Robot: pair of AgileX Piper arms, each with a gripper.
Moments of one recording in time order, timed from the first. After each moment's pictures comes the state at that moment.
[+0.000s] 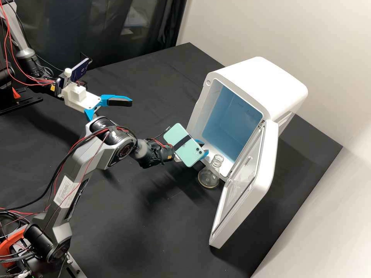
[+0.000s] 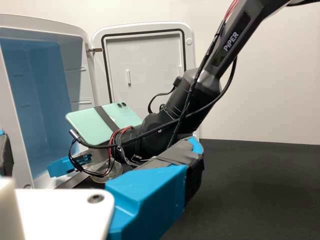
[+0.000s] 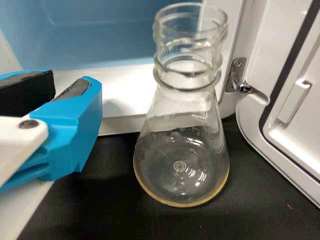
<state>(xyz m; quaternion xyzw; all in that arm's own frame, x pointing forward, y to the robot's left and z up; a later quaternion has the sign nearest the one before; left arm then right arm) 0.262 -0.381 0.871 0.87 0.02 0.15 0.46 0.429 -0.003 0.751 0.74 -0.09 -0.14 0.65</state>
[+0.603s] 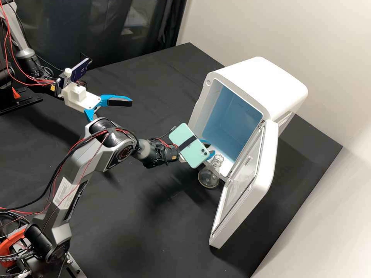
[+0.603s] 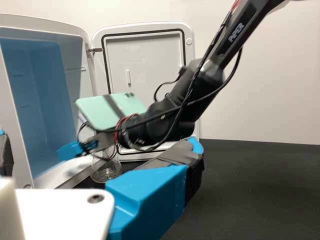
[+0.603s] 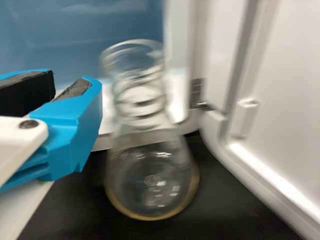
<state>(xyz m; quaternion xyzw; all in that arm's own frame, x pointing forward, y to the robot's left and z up) 0.262 -0.381 0.871 0.87 0.02 0.15 0.46 0.423 -0.013 0.788 0.74 -0.13 -0.12 0.65</state>
